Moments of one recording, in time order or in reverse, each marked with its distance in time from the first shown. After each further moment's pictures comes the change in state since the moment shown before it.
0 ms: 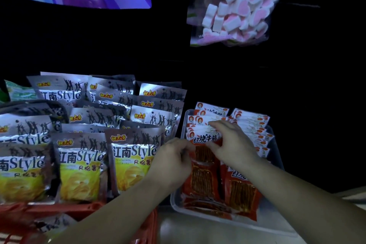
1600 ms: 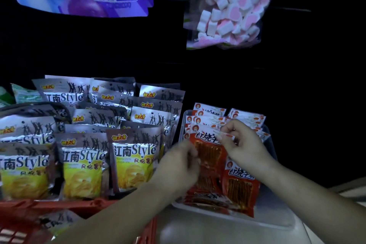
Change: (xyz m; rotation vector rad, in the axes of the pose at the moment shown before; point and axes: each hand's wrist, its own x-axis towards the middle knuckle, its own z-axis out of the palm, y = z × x) left_hand -0.016 0.021 0.004 -0.004 -0.129 -0.107; right_hand -0.041 -0.007 -0.041 0.568 0.004 0.041
